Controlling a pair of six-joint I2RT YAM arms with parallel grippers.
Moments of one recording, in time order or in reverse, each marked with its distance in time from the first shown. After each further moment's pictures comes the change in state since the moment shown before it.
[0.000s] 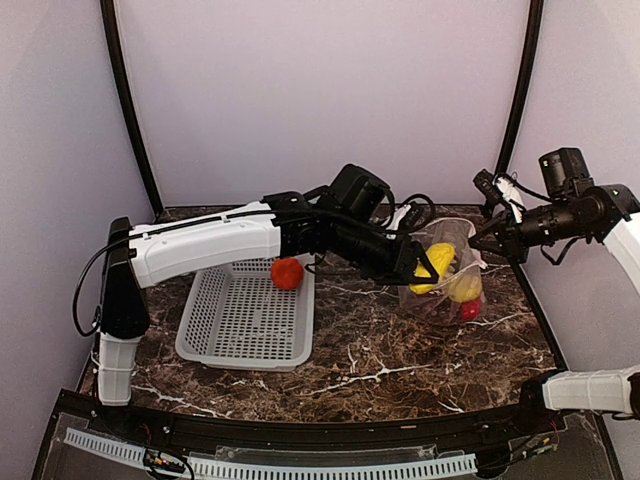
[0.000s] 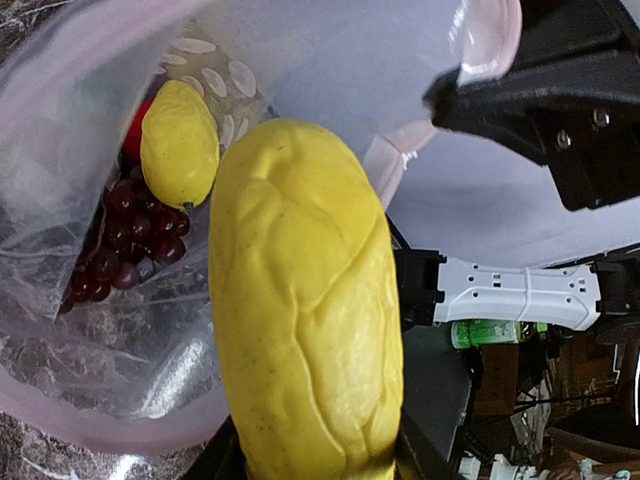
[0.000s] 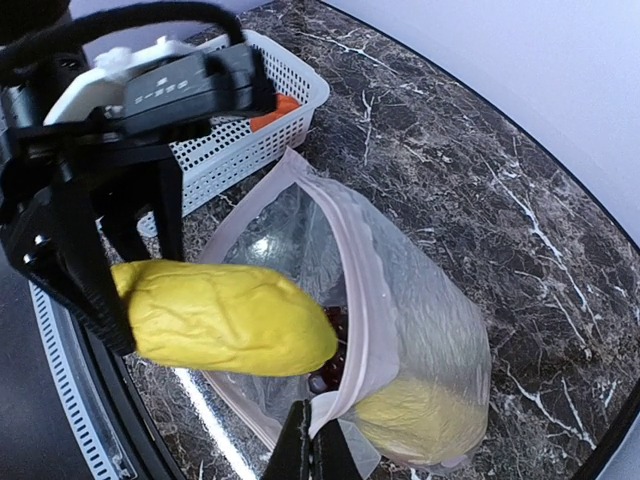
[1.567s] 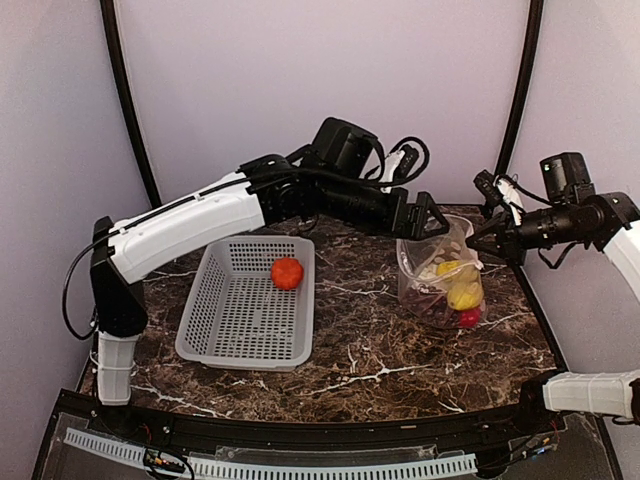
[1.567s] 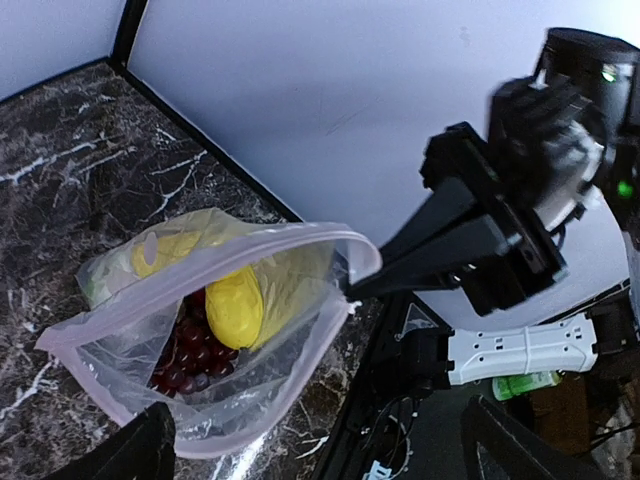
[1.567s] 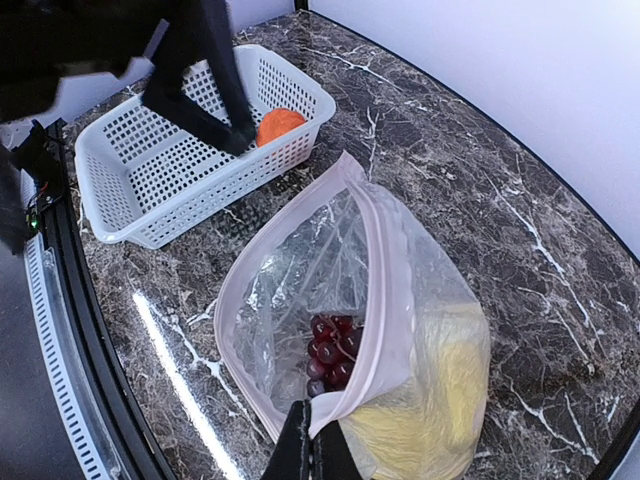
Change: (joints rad) left arm 0.036 0.031 0.228 -0.066 -0.125 0.116; right arm 0.015 -0.041 -0.061 0.071 -0.018 0.027
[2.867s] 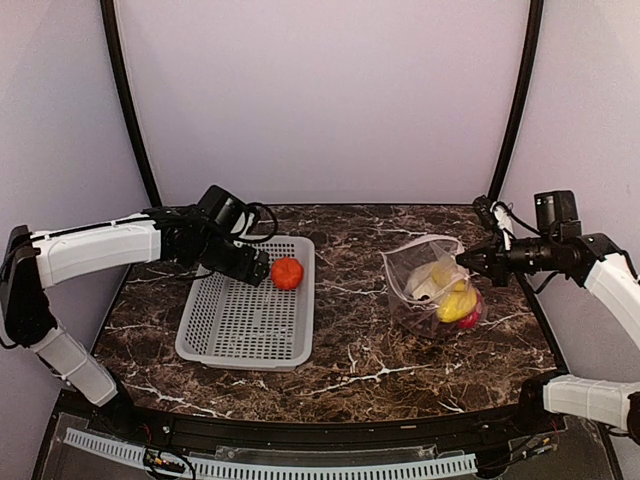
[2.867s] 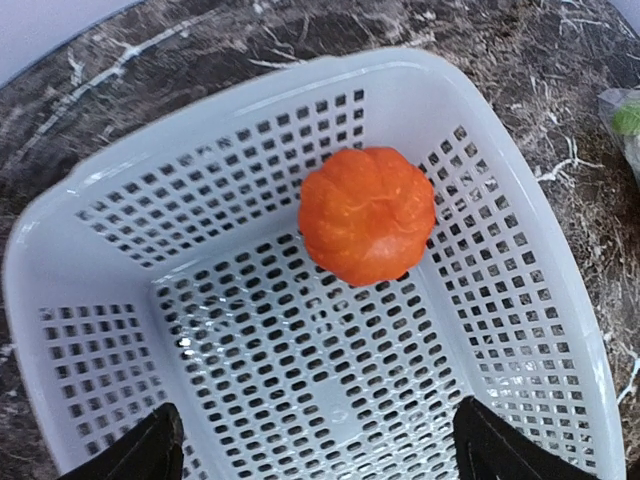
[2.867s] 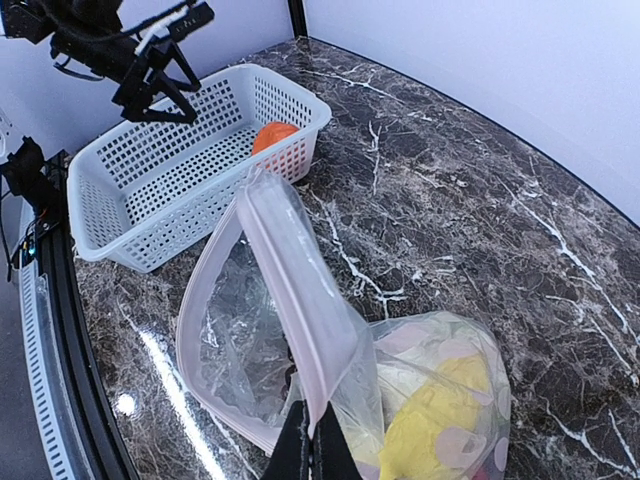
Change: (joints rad) left arm 0.382 -0.616 -1.069 0.004 -0.514 0.306; right arm -0.080 -0.070 -0.342 0.355 -0.135 0.070
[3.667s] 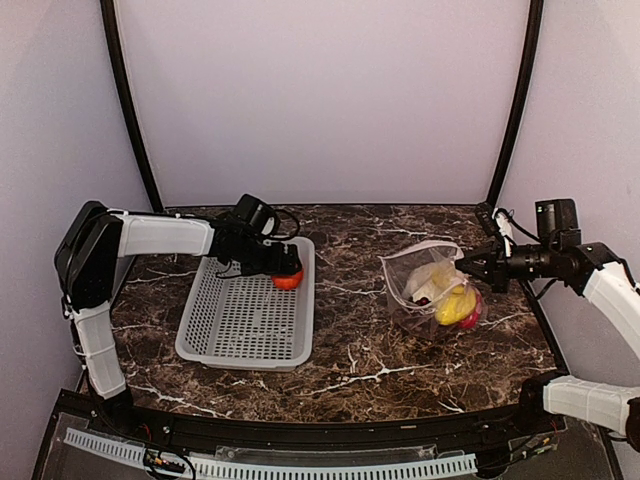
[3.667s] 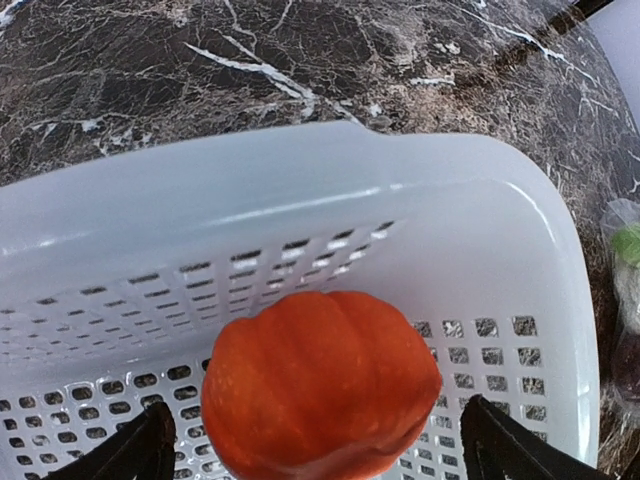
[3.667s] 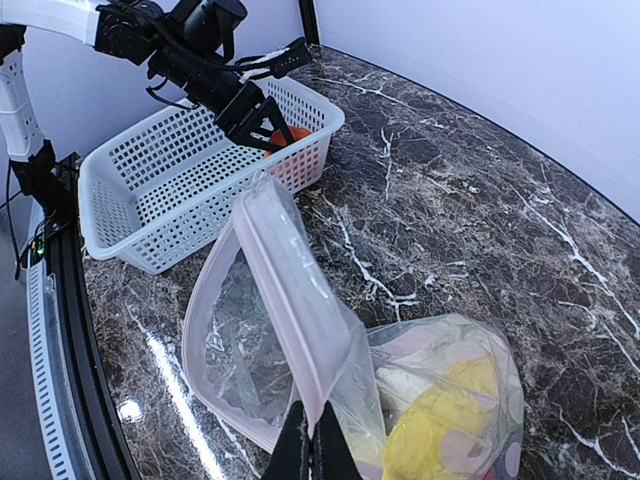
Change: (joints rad) left arm 0.074 0.403 0.148 0.264 0.246 -0.226; right arm -0.015 -0.037 -0.069 0.056 -0.051 0.005
